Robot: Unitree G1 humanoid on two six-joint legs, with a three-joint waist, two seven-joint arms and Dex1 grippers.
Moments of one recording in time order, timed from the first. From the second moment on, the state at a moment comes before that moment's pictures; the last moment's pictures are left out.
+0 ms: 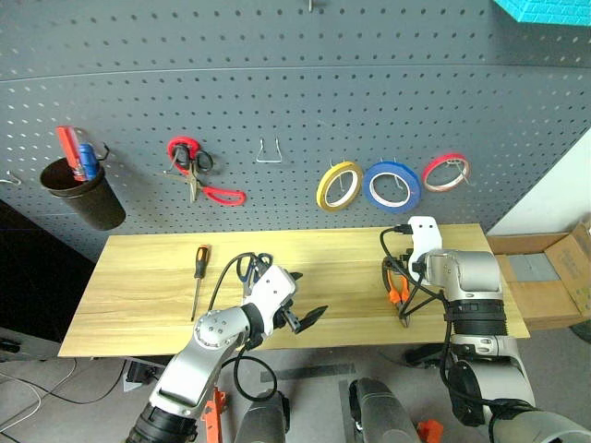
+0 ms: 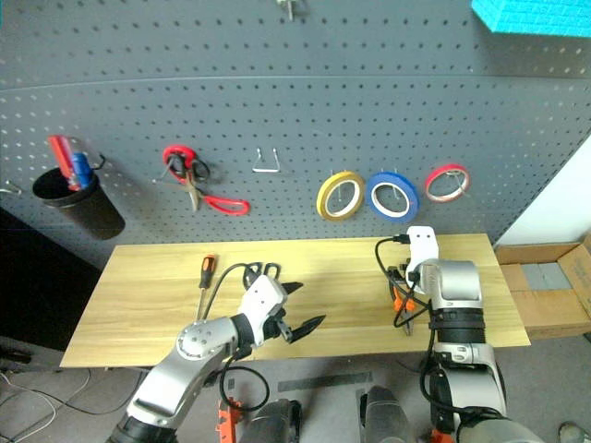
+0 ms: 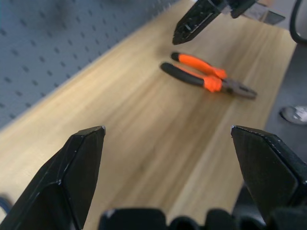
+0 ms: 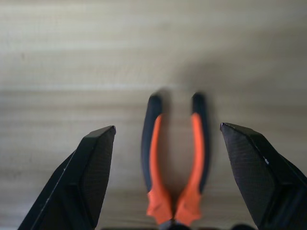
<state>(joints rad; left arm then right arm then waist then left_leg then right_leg) -0.03 0.42 -0.24 -0.30 -0.11 0.39 -0.64 -0.65 -0.17 -0.15 0.20 0.02 1.28 0.22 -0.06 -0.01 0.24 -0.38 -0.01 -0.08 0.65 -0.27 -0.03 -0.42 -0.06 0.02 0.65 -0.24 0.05</state>
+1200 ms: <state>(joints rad) 0.02 0.44 -0.19 -0.48 -0.15 0.55 -0.58 -0.71 -0.17 -0.18 0.32 0.06 1.32 0.09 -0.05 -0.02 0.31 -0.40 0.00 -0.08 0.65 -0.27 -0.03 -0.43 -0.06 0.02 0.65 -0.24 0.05</state>
